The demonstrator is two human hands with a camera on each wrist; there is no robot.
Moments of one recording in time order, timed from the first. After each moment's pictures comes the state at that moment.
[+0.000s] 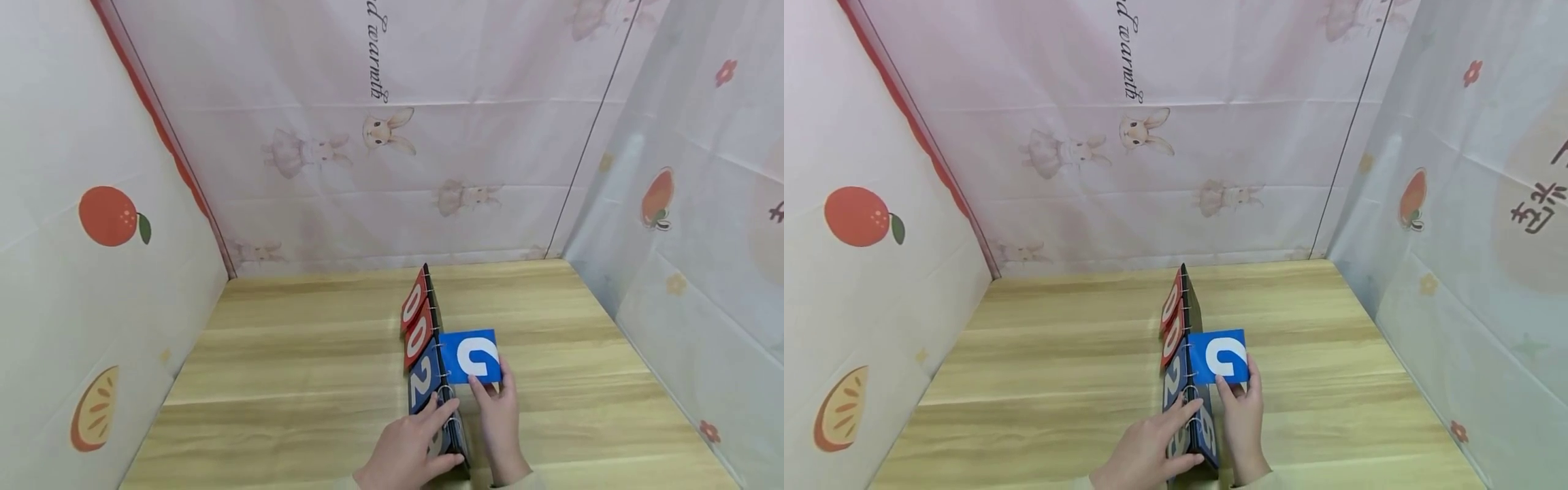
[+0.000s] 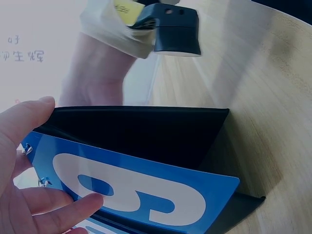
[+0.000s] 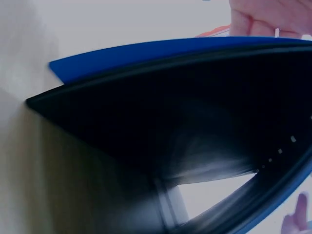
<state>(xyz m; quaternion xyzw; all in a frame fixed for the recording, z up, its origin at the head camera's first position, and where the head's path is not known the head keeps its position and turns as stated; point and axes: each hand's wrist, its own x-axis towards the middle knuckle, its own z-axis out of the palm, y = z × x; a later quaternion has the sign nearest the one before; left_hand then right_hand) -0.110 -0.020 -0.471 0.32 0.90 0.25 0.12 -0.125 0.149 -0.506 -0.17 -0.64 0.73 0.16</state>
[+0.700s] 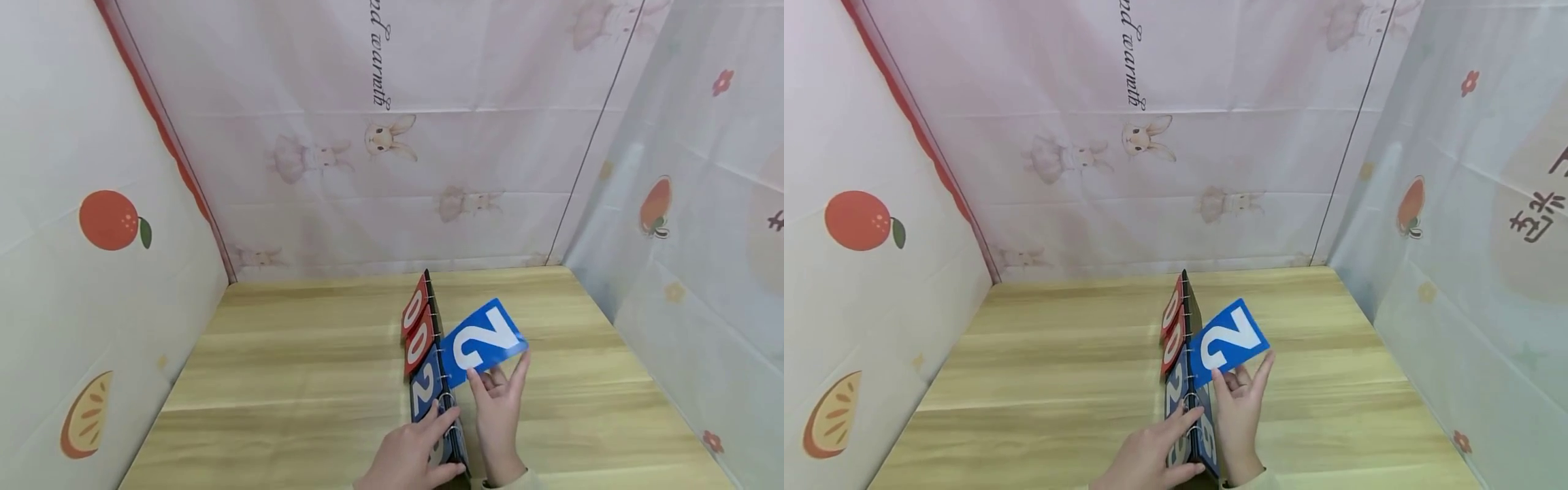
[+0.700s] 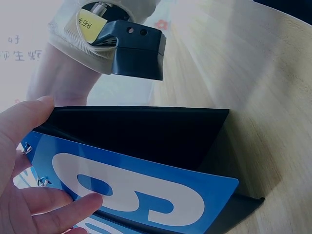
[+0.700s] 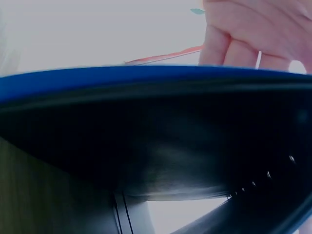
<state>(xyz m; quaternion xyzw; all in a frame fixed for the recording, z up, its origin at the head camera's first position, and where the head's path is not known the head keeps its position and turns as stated) -0.108 -0.023 -0.471 0.34 0.89 0.27 0.11 -0.123 0.130 -0.472 -0.08 -0.60 0.74 0.30</state>
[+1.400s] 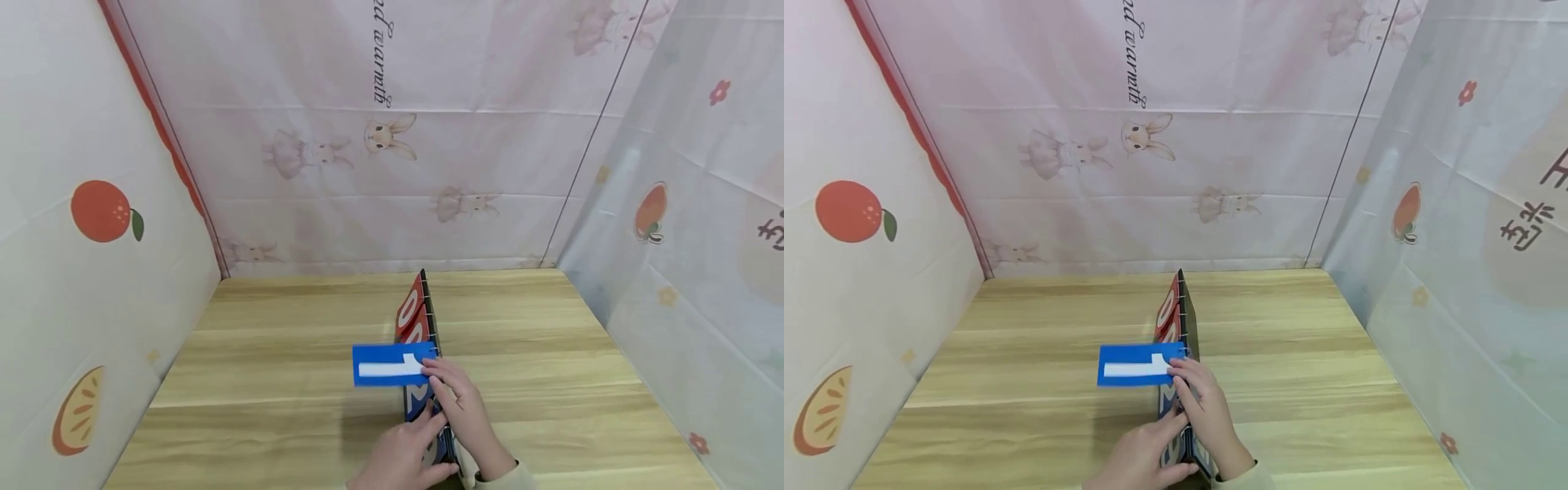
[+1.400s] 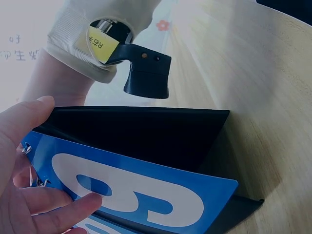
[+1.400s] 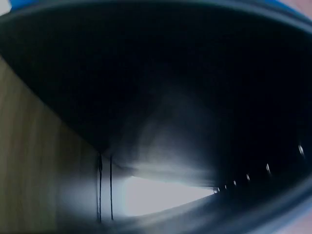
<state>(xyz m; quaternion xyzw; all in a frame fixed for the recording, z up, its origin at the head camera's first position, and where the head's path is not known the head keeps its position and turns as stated) -0.108 -0.029 -0.473 0.39 0.88 0.27 0.02 -0.129 0.122 -0.475 0.10 -0.82 0.54 0.15</state>
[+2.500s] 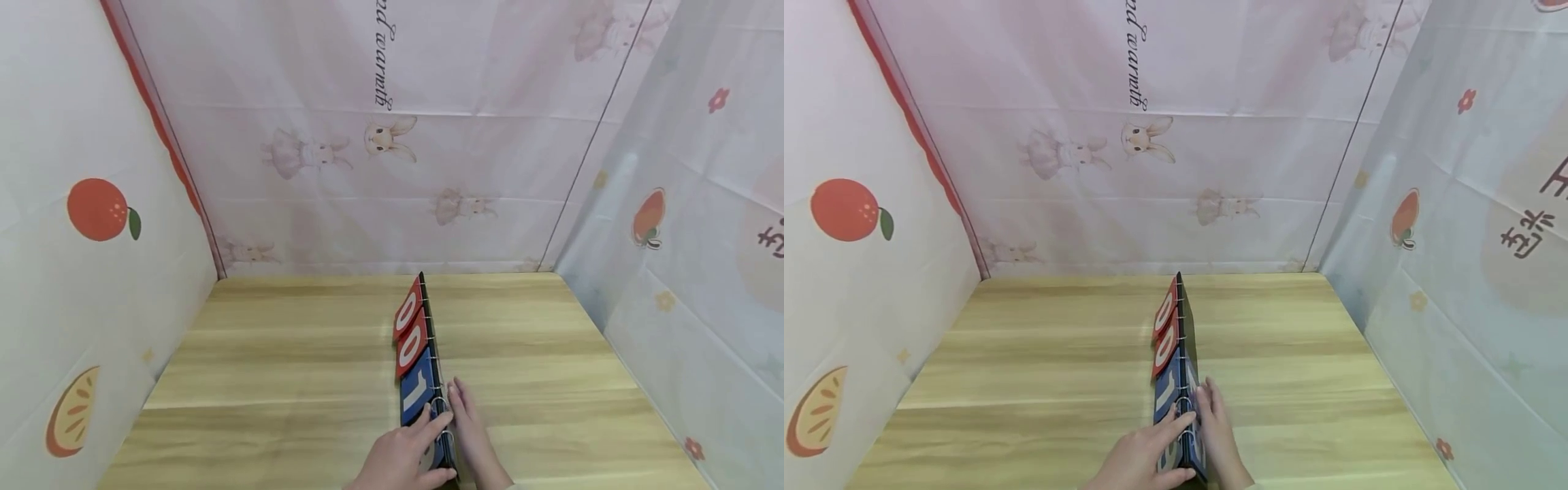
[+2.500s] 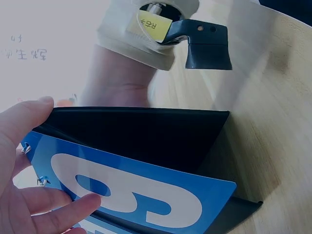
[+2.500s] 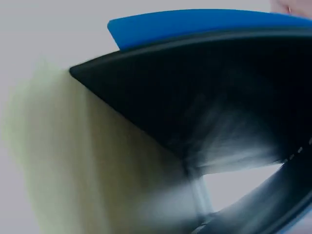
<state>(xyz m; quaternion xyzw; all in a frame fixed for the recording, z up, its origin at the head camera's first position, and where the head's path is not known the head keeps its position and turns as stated) -0.108 -0.032 -0.471 0.37 0.88 0.29 0.08 -0.126 0.132 -0.520 -0.12 -0.71 0.69 -0.02</state>
